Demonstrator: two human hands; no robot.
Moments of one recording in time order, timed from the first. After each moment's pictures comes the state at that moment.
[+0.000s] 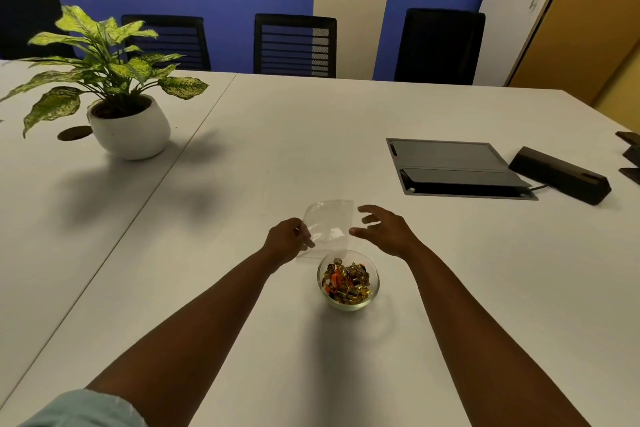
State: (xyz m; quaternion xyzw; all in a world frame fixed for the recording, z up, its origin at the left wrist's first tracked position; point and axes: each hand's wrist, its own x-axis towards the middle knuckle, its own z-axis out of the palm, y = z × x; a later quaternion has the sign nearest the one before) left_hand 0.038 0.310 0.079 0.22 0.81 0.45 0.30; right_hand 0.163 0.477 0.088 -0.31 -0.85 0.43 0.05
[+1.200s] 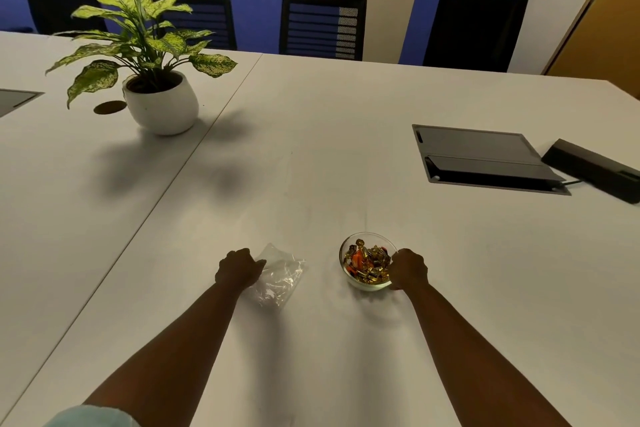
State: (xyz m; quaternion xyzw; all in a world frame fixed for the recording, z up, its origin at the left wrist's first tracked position) left_hand 0.013 0.200 0.003 0.11 0.95 0.17 0.24; right_hand 0.188 0.428 0.026 -0.50 -0.82 0.25 -0.08
